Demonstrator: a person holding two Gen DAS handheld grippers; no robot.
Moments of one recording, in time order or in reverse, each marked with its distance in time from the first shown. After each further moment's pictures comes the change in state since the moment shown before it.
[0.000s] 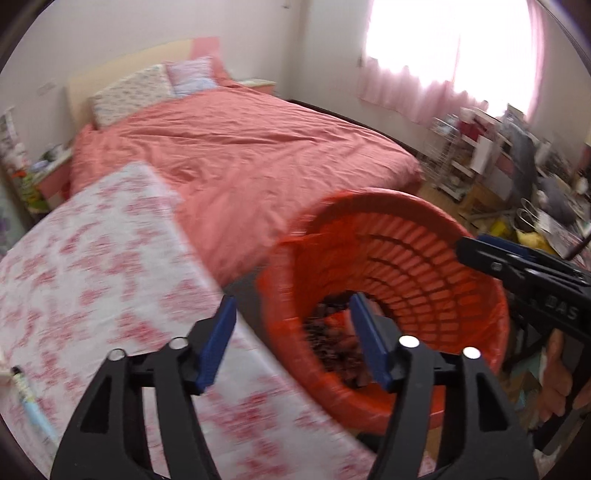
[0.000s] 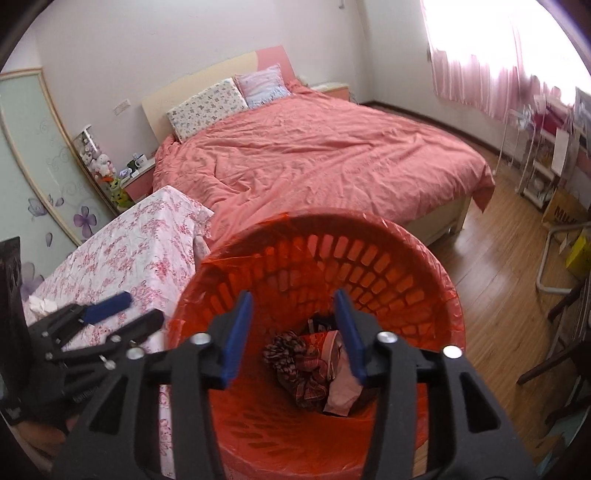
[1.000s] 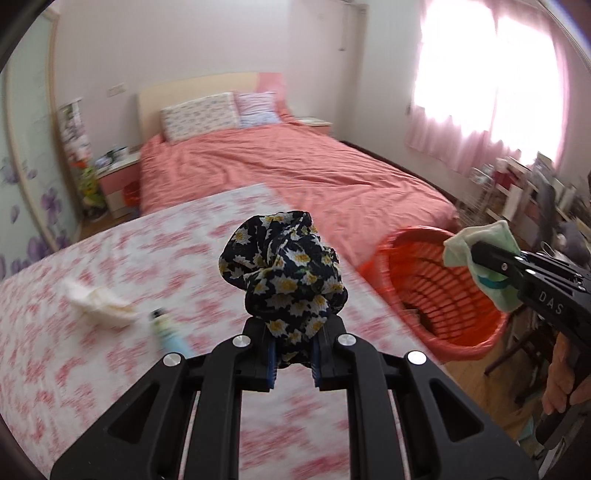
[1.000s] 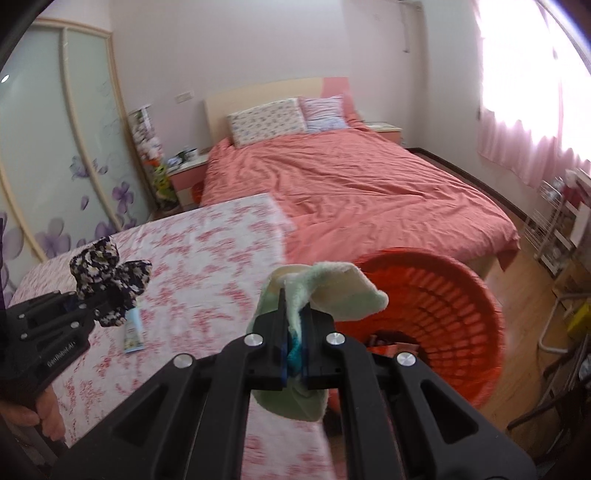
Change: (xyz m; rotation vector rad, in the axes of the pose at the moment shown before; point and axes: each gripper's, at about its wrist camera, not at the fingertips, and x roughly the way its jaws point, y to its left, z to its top) left arm -0.113 0.075 -0.032 -0.083 -0.143 0.105; right arm -0.081 0.134 -0.015 -0.179 -0.094 0.065
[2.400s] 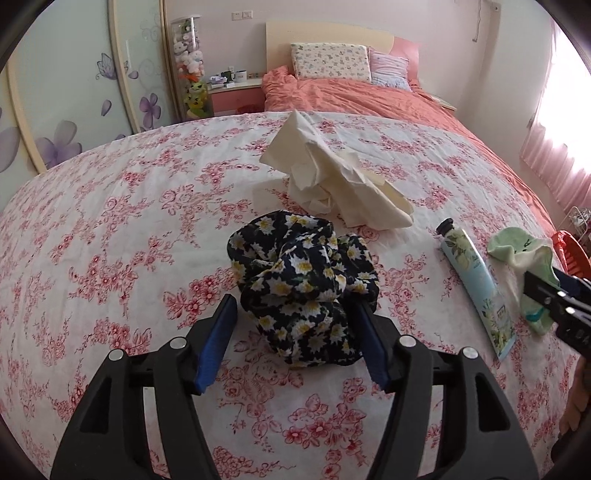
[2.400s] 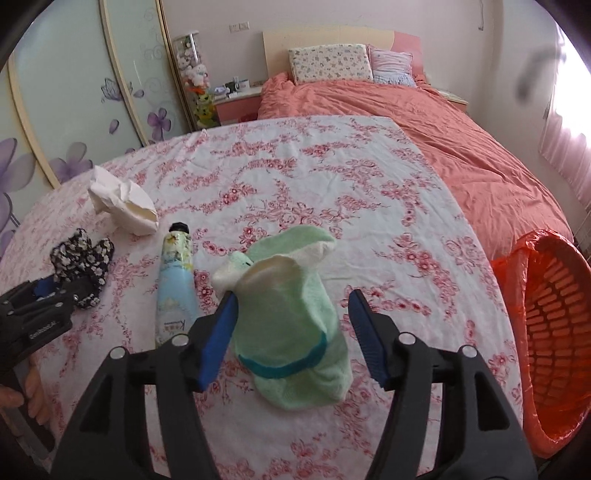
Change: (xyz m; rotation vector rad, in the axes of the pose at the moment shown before) left arm 0.010 0.219 -0.104 -0.320 0.173 0.341; right arm 0.157 0.181 -0.047 -0.187 0.231 0.114
